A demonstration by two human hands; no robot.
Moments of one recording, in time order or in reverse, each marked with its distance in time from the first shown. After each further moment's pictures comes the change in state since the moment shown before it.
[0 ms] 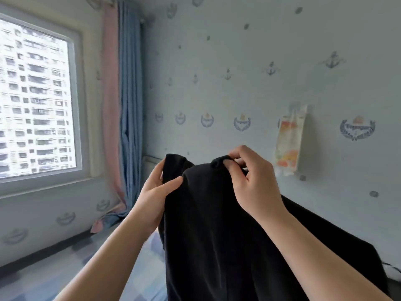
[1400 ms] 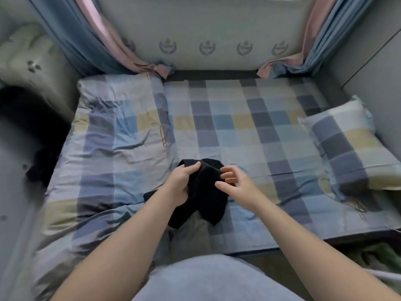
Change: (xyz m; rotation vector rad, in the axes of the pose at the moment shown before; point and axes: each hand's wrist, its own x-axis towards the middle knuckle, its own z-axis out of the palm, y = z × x) left_hand -0.334 -0.102 -0.529 -0.254 1.133 -0.747; right_hand -0.330 -0.216 0.570 0.588 -1.584 0.644
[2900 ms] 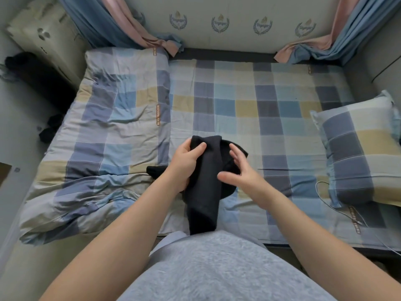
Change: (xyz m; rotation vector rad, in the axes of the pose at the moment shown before) left_hand 0.013 -0.069 0.168 0.126 0.167 0.272; right_hand -0.013 0.094 -0.150 0.240 -0.313 -0.027
